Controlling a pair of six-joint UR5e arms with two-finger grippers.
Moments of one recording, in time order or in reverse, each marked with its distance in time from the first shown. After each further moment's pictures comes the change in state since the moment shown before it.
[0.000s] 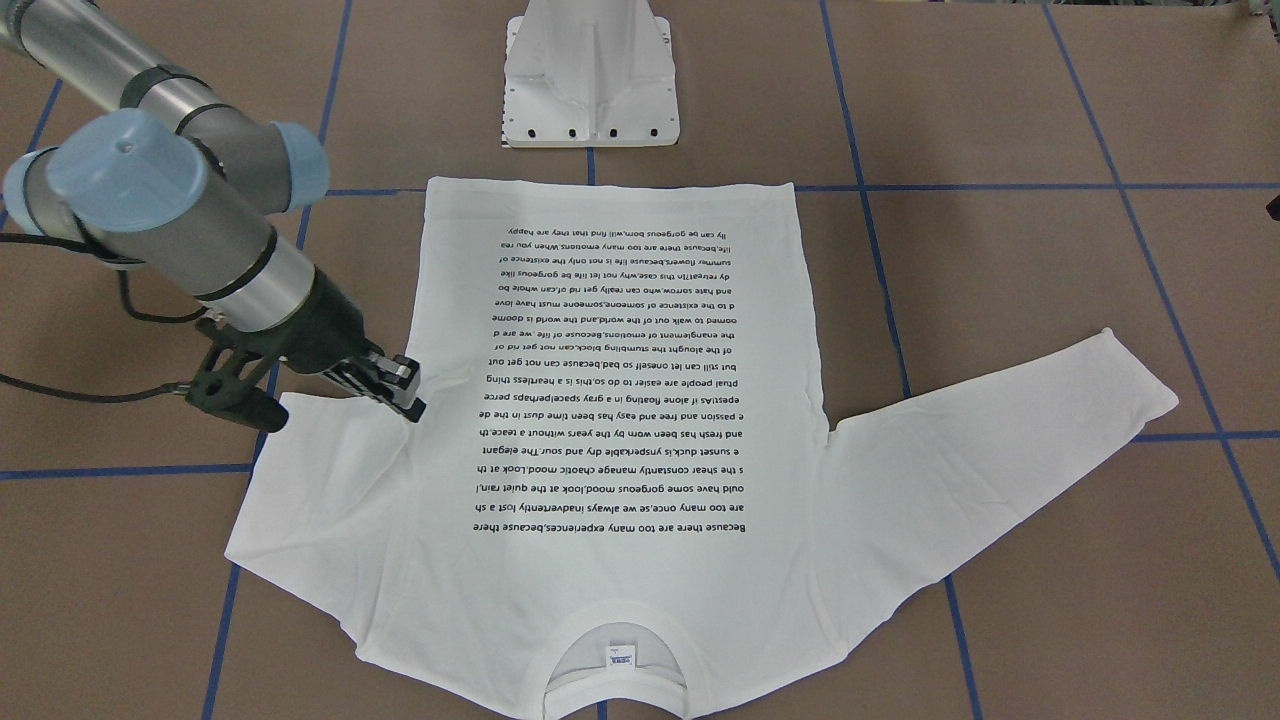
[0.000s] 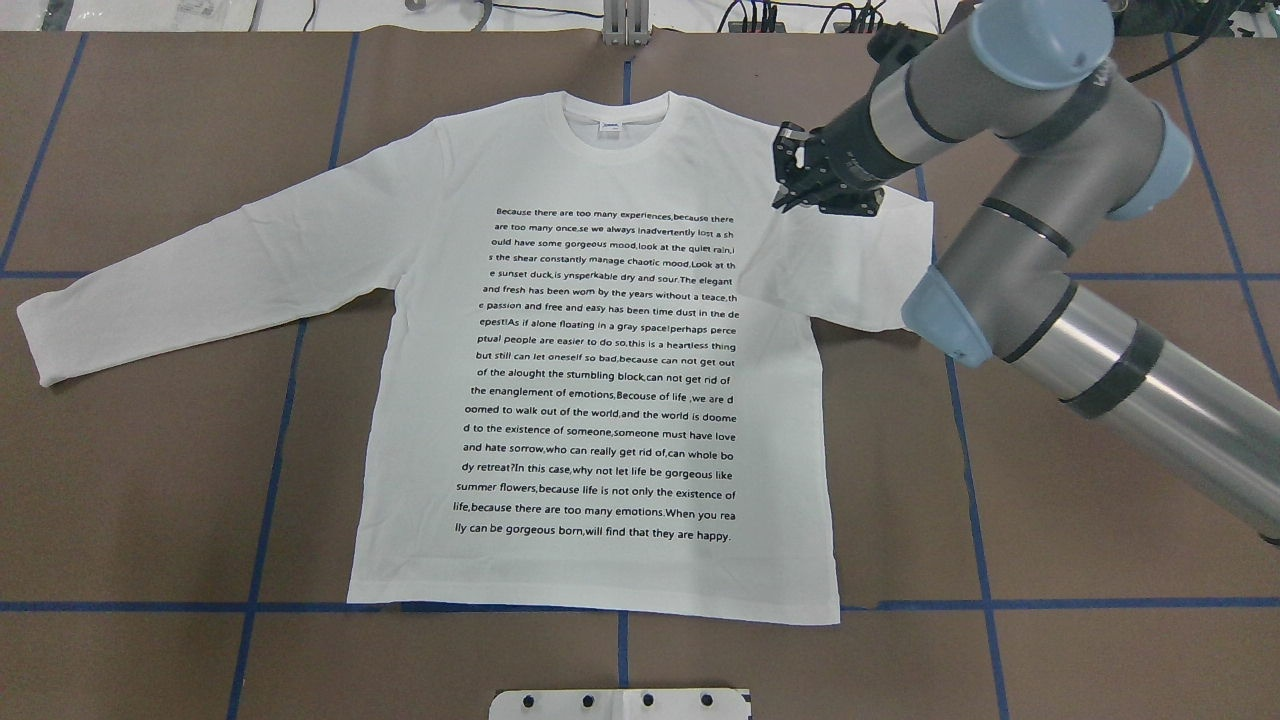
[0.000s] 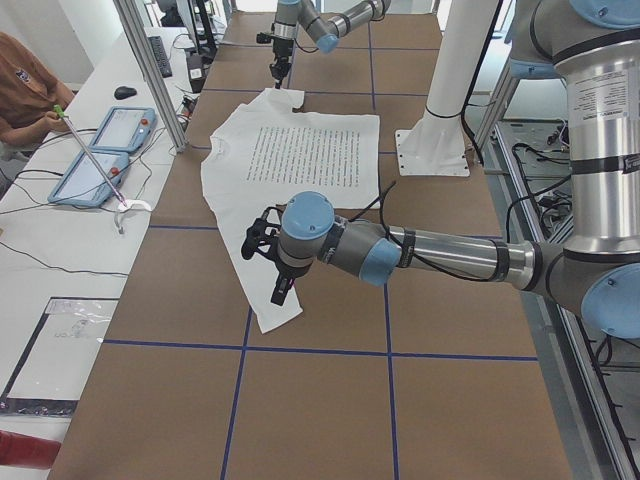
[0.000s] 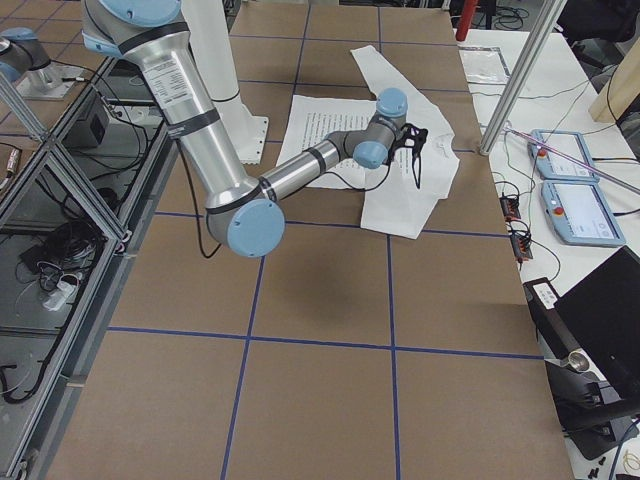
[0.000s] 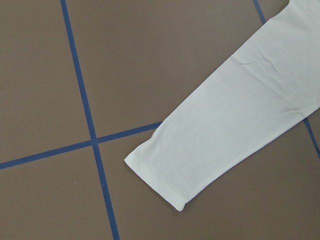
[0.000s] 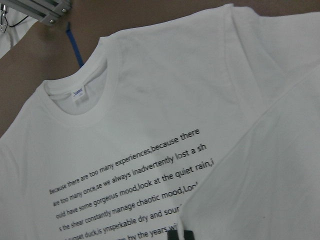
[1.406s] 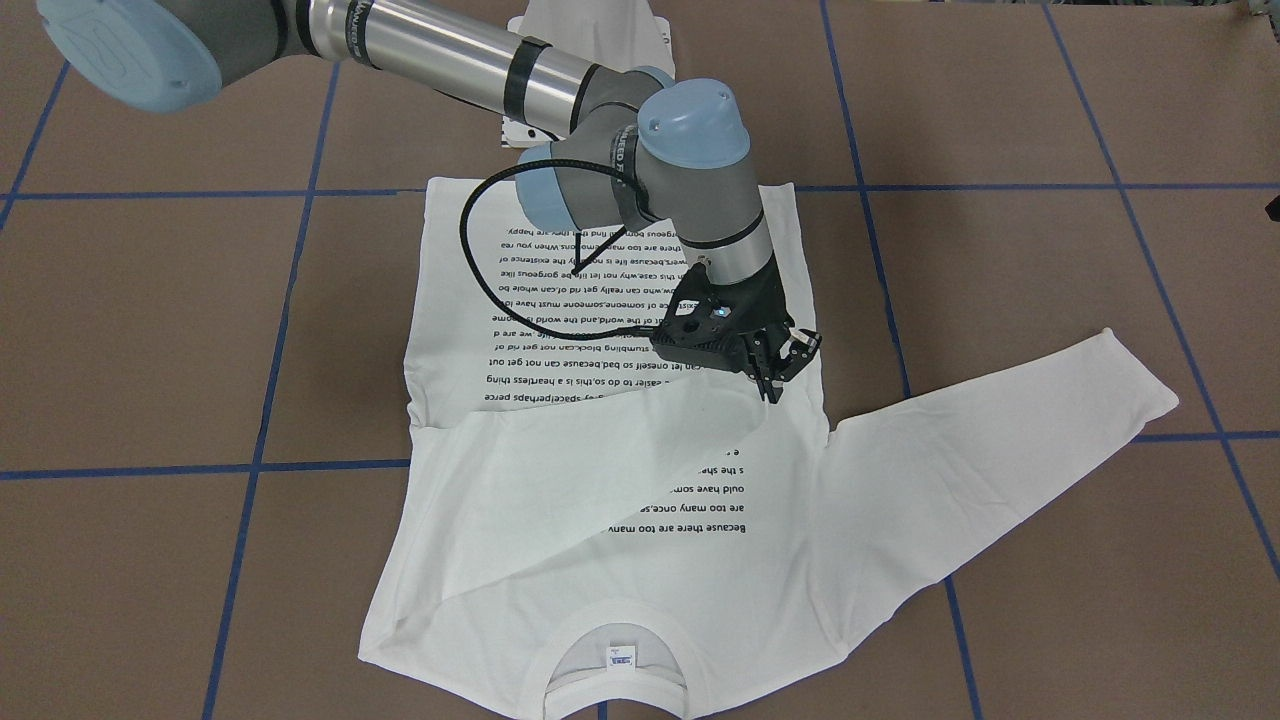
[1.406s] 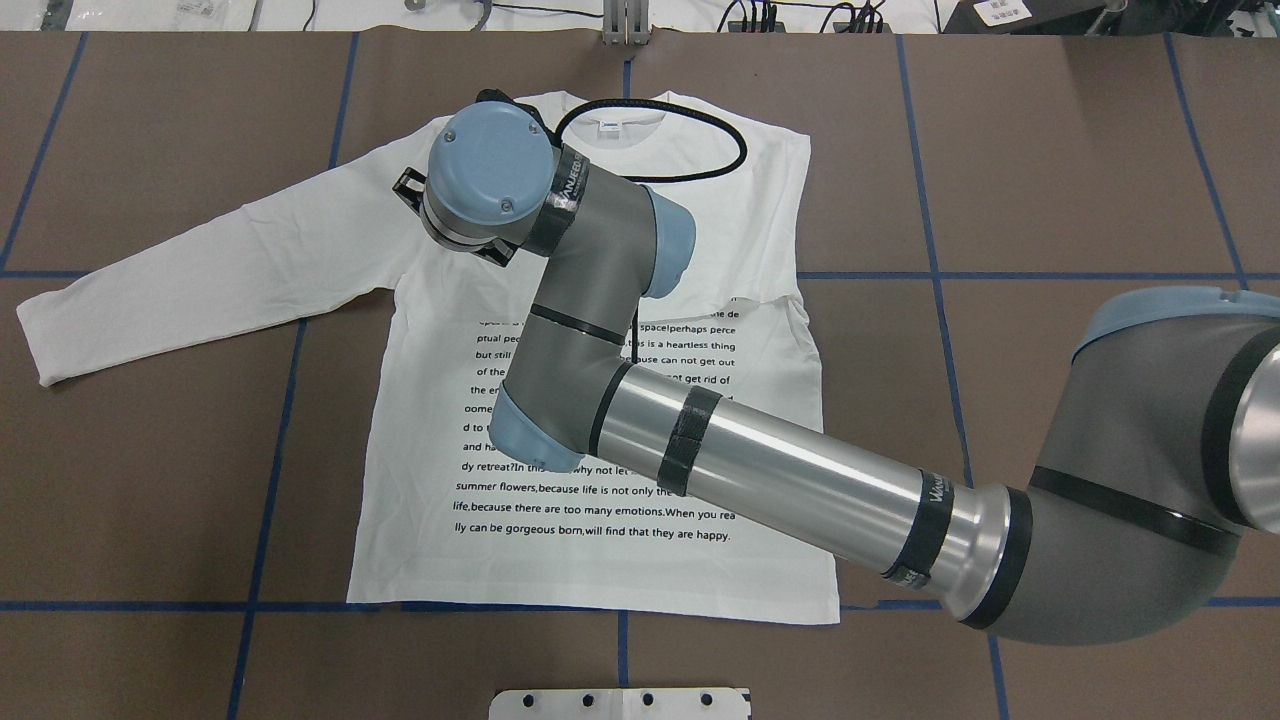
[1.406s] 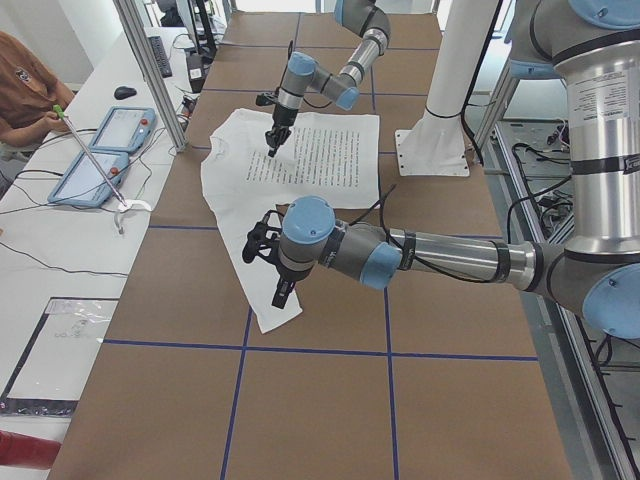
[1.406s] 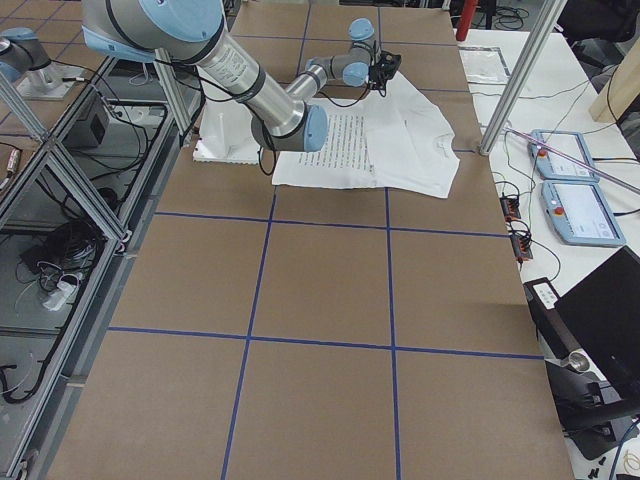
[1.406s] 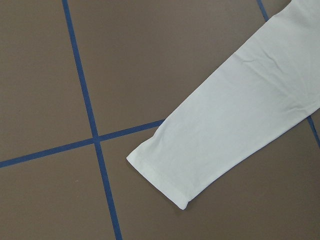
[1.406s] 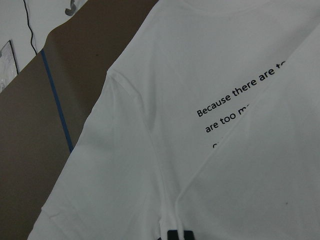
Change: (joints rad) left arm 0.001 0.006 0.006 -0.006 -0.001 0.001; right arm -0.317 0.530 -0.527 0.107 -0.440 0.196
